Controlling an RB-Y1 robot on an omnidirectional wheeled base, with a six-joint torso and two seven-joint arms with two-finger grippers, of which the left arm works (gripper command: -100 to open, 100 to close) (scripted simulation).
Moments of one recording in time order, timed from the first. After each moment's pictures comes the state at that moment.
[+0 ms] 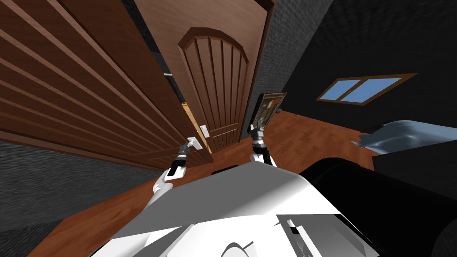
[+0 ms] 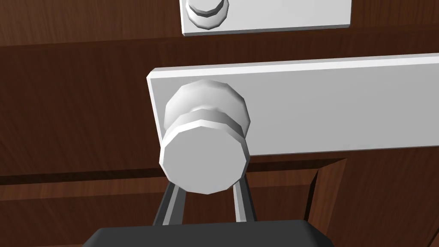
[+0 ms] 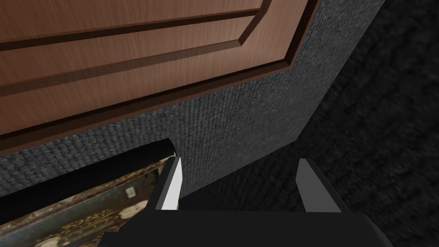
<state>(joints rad) -0.01 0.42 -0.04 -1.15 0.04 -0.43 0.37</state>
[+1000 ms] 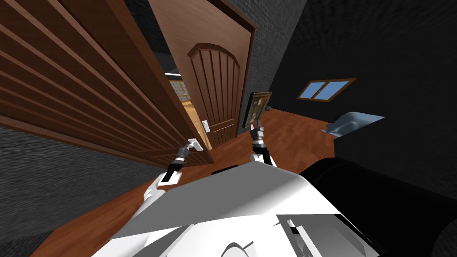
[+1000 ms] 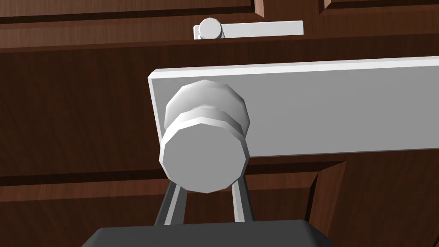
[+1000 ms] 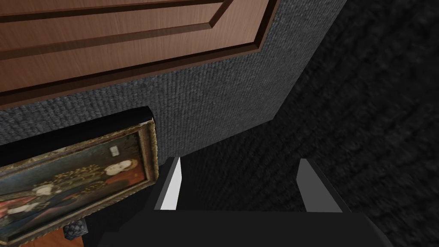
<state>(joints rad) 0.06 0.53 -0.13 -1.20 0.04 -0.51 0.47</state>
